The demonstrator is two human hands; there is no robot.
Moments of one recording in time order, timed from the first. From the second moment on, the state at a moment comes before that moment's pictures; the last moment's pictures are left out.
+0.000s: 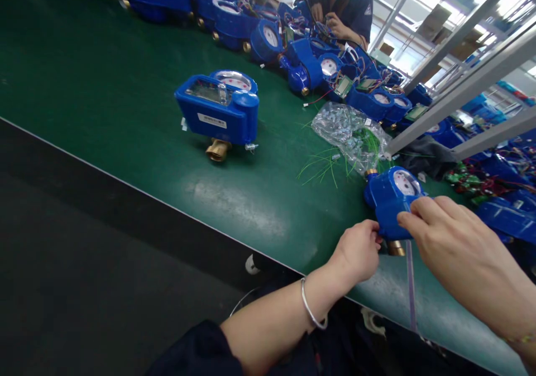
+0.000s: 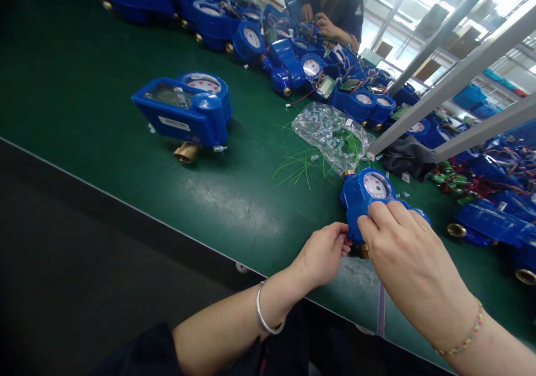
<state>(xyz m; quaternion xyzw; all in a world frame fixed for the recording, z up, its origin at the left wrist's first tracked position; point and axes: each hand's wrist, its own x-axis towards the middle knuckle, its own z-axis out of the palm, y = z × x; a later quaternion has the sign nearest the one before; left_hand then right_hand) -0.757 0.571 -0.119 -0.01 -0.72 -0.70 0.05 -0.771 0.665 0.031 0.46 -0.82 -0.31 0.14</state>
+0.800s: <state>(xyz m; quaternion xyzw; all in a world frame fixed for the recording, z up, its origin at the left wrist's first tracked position) -0.748 0.563 -0.104 0.02 -0.79 -0.60 0.11 -0.757 0.649 0.012 0.47 -0.82 -0.30 0.14</state>
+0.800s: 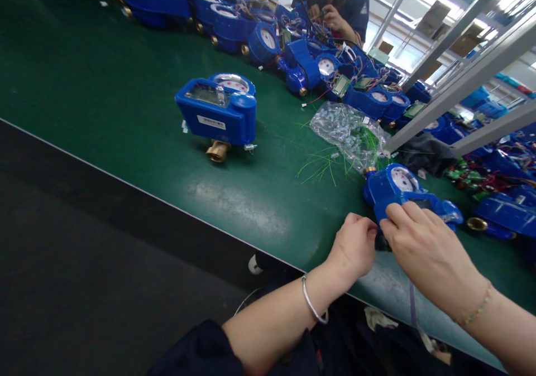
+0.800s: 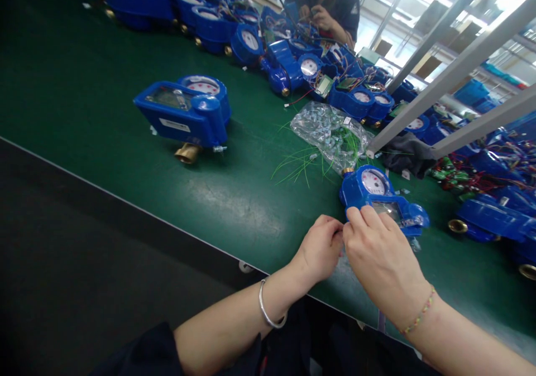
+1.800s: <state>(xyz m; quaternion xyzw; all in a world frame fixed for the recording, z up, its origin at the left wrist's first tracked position) -0.732 0.556 -0.038 -0.29 -0.62 -0.73 0.01 -0.781 0.765 -0.080 0.21 -0.85 0.24 0.41</state>
